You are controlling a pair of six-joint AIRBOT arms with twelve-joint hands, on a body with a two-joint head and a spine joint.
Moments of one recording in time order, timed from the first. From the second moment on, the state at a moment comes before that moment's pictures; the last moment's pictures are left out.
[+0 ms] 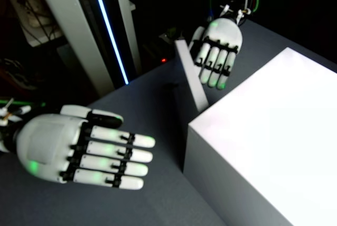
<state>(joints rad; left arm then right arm) 0.66 -1.00 1.03 0.40 -0.93 0.56 -1.11 -0.89 1.20 0.07 1.35 -0.42</state>
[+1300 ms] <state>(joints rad) 0.54 -1.17 1.09 0.52 -0.86 0.52 -1.11 -0.90 1.21 0.07 1.35 -0.42</state>
